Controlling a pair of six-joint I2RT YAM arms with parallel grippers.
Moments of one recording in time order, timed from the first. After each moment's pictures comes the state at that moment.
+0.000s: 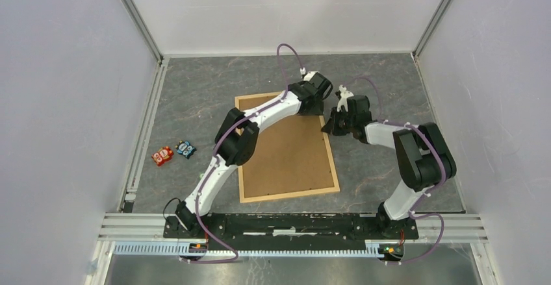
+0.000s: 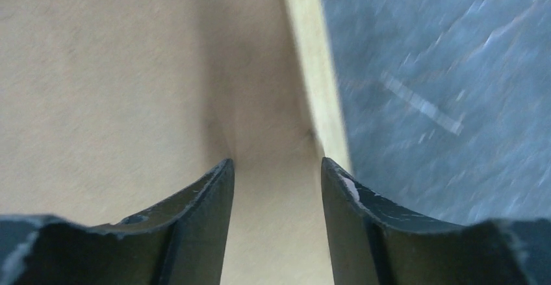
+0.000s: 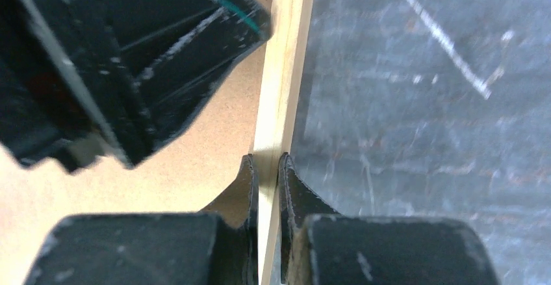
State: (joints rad) left arm -0.80 2.50 2.20 -0.65 -0.29 -0.66; right arm 0.26 1.73 0.81 0.14 -0.31 0.25
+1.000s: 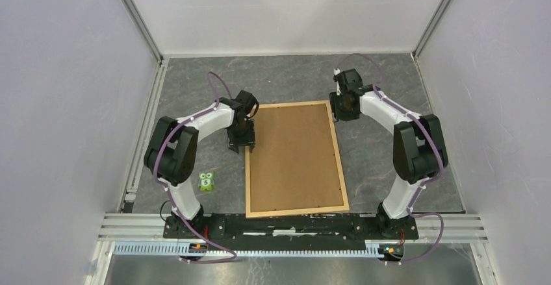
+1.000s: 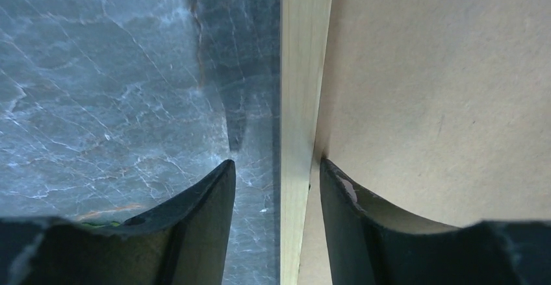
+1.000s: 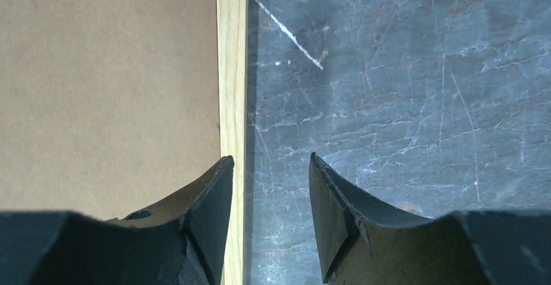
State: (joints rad) left arm -0.45 1.81 1.18 -0.79 -0.04 -0.52; right arm 0.29 1.76 1.23 -0.55 0.07 0.15
